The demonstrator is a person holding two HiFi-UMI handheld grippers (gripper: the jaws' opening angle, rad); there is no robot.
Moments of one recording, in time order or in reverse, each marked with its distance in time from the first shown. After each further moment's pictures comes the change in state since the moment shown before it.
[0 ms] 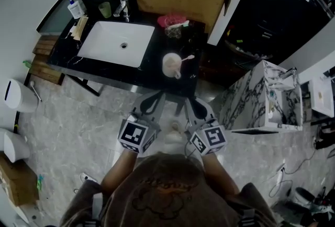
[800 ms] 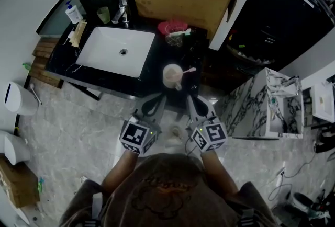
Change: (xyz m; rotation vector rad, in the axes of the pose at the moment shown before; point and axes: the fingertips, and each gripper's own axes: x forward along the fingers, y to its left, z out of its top) left arm 0.041 0.031 -0.007 -0.020 0.008 -0.006; right arm 0.050 -0.043 0.004 0.019 0.004 -0.032
